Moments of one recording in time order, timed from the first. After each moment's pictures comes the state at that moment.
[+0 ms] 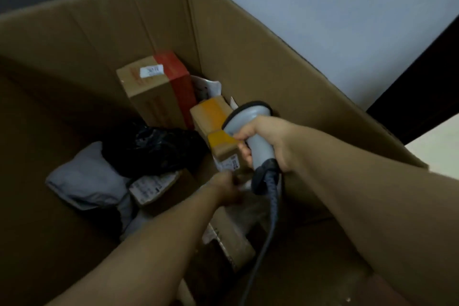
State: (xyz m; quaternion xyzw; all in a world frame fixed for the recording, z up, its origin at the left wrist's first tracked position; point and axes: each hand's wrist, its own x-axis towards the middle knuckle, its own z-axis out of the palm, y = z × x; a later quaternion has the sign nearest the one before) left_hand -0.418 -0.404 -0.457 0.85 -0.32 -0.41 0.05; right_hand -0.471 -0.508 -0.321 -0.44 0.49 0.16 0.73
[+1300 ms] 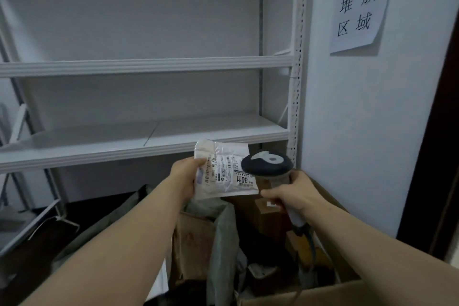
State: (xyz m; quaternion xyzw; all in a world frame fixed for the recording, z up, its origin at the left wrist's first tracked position) left_hand -0.467 -0.043 0.012 0.64 0.02 -0.12 0.76; right_hand -0.612 -0.221 0.012 -0.78 0.16 -0.12 0.59
